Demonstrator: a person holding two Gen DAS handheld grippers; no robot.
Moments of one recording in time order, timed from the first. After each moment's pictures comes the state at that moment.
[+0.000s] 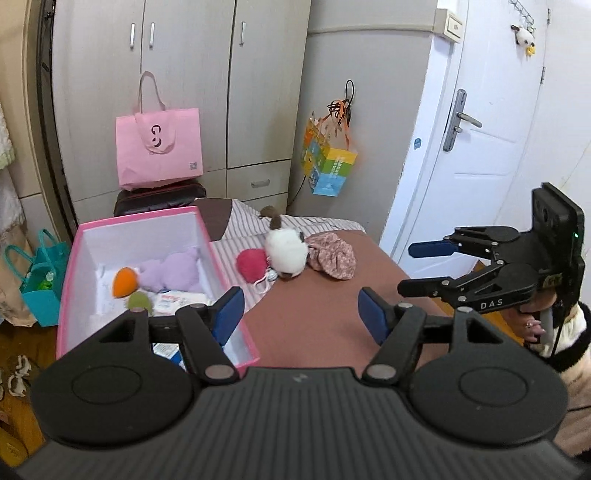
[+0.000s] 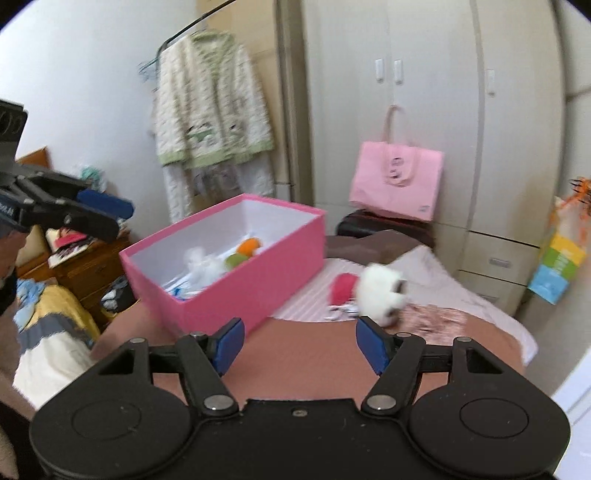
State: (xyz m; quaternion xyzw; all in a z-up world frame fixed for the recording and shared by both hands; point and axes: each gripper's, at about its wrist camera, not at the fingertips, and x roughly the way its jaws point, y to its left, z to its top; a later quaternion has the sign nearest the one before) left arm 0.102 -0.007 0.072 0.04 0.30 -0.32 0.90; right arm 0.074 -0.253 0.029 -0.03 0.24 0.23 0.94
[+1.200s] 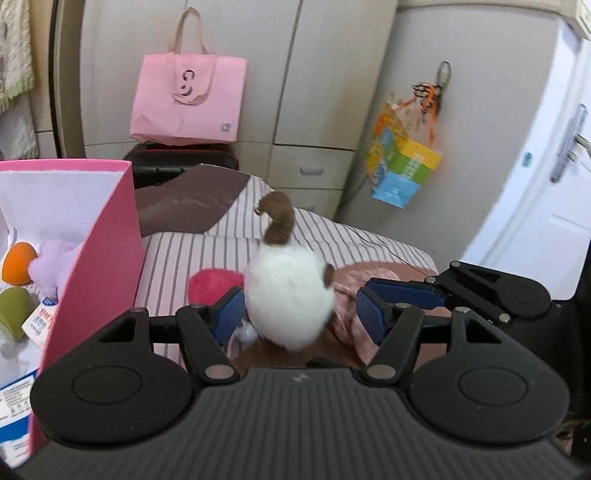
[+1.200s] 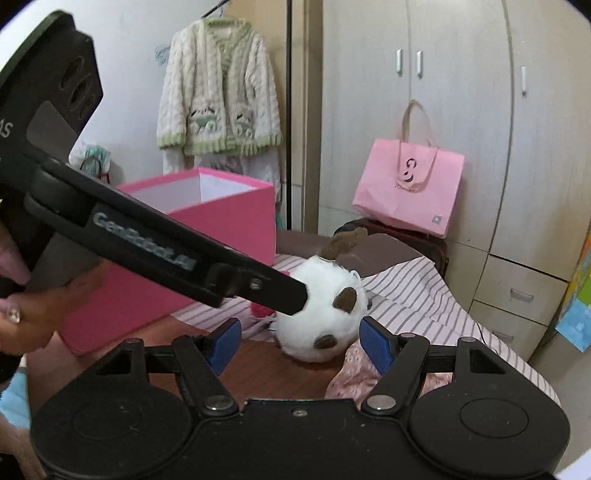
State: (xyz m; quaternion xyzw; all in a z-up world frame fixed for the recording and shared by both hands) left arm 0.266 -0.159 -0.056 -0.05 0.33 -0.19 0.92; right arm 0.228 -0.269 -0.059 -0.09 0.22 0.29 0.92
